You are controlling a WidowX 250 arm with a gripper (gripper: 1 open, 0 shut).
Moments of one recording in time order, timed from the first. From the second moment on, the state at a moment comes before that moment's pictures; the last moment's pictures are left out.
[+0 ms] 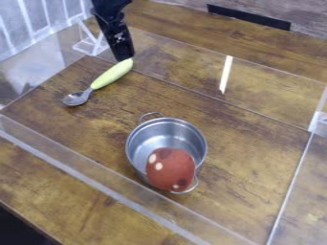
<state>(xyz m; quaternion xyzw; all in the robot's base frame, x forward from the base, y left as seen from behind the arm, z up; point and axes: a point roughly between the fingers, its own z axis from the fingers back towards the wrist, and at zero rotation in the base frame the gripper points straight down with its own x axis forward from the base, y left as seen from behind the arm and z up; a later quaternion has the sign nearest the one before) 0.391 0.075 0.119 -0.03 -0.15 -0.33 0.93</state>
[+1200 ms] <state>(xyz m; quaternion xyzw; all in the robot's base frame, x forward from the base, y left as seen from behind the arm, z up) 0.397 0.036 0.092 -0.06 -0.15 -0.36 0.92</state>
